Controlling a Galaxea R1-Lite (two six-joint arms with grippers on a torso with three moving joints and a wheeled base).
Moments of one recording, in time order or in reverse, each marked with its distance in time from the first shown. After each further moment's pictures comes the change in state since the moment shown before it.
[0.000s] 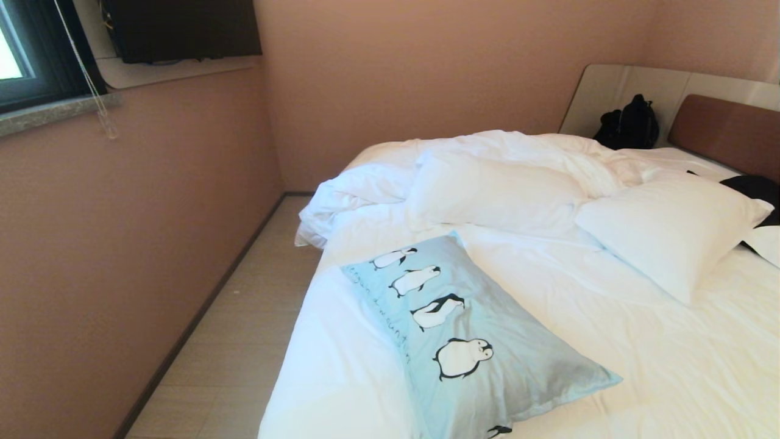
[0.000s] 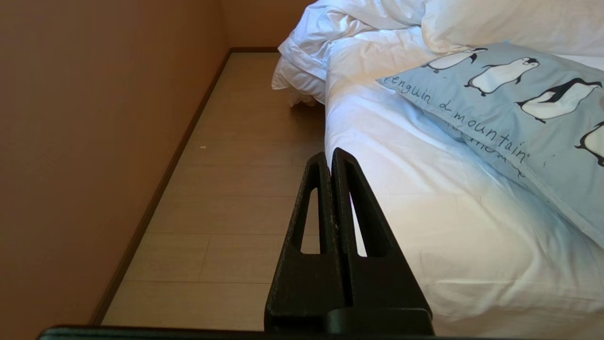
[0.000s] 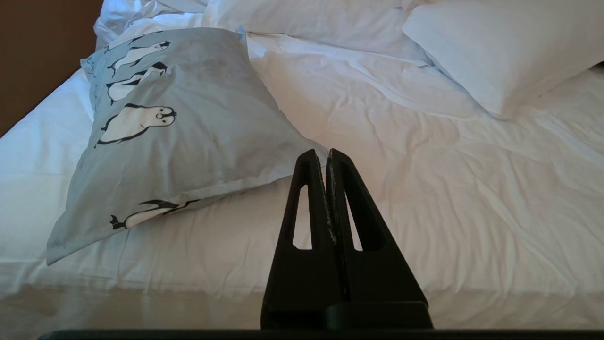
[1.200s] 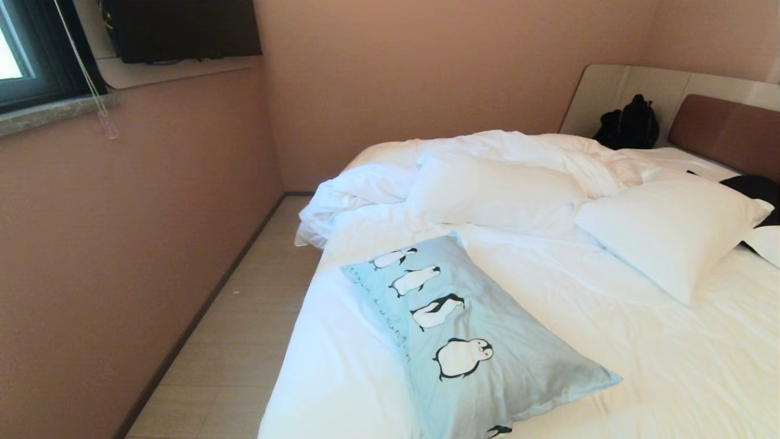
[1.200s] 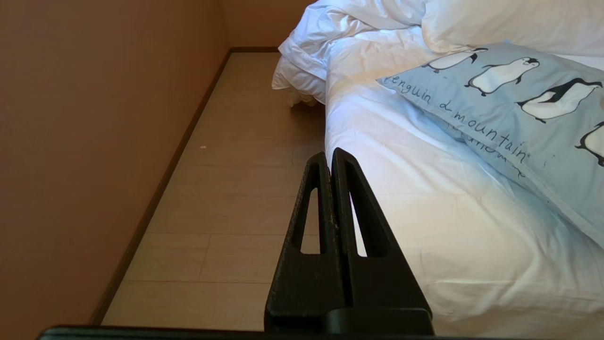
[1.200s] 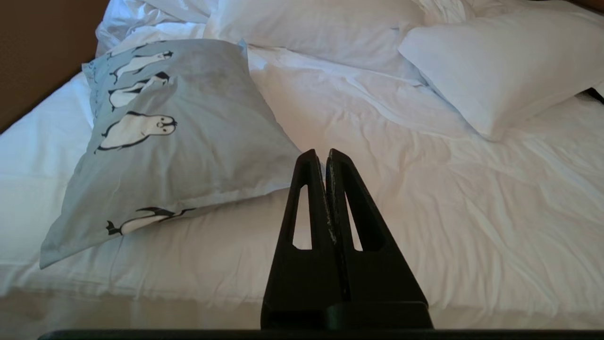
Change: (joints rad) left arm 0.001 0.000 0.000 0.000 0.000 0.000; right arm 0.000 0.001 -0.034 0.003 0.010 -0.046
